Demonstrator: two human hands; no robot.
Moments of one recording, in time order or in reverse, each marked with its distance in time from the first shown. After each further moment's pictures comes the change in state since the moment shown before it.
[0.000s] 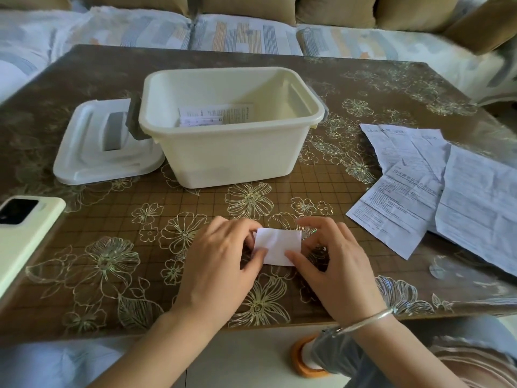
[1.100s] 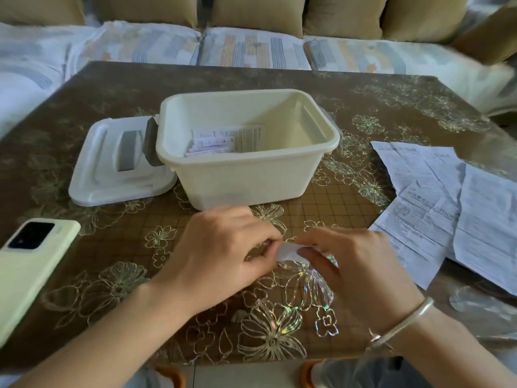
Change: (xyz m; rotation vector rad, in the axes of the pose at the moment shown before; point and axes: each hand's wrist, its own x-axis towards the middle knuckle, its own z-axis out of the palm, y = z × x) left_hand 0.055 -0.019 -0.047 -0.091 -0.111 0.403; right_hand 0.051 -0.037 -0.037 -0.177 -0.175 -0.256
